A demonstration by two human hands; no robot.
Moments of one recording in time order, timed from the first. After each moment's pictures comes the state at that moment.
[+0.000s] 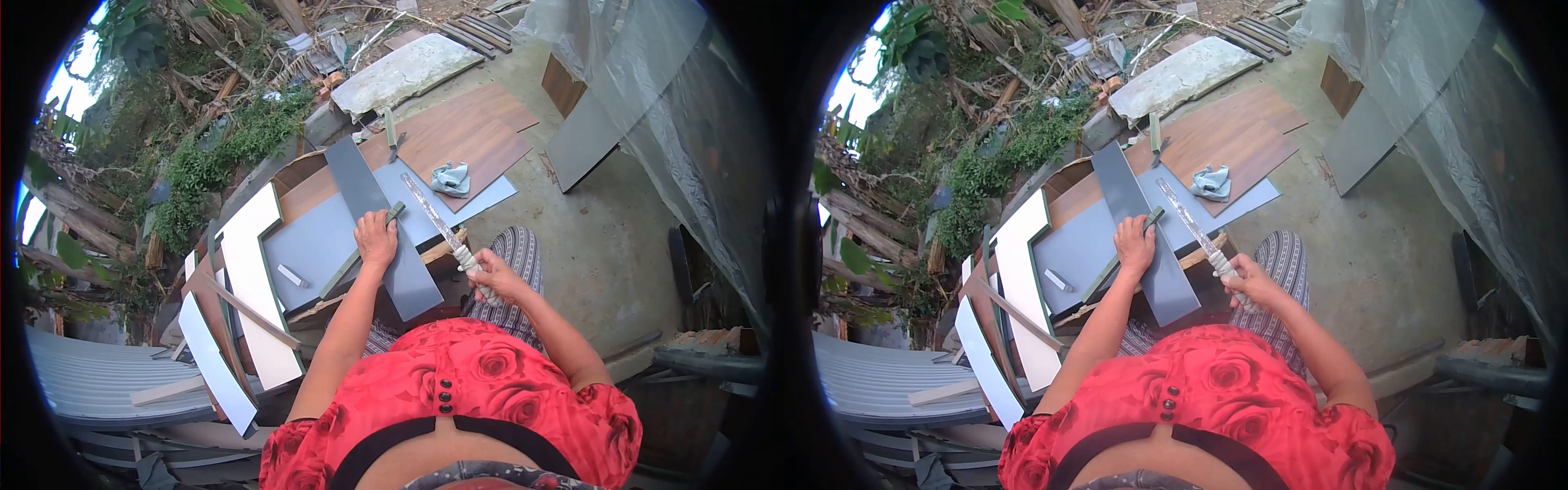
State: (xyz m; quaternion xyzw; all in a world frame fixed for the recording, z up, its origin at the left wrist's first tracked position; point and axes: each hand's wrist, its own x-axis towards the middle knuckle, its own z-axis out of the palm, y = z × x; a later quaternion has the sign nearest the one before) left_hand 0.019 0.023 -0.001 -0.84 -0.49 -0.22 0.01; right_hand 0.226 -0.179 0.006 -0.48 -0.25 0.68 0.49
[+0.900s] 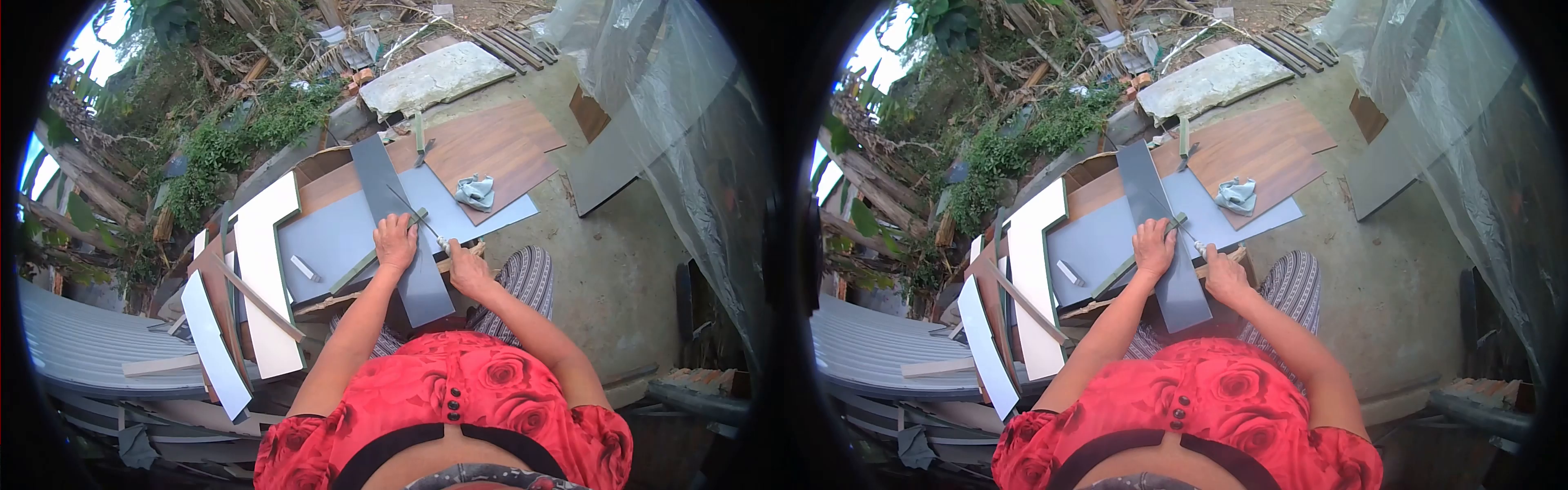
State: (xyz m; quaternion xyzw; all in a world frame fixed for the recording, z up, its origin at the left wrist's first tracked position) left_hand 0.021 0.020 0.003 -0.84 -0.49 -0.23 0.02; right_hand 0.171 -0.096 0.012 -0.70 -0.63 0.25 0.23
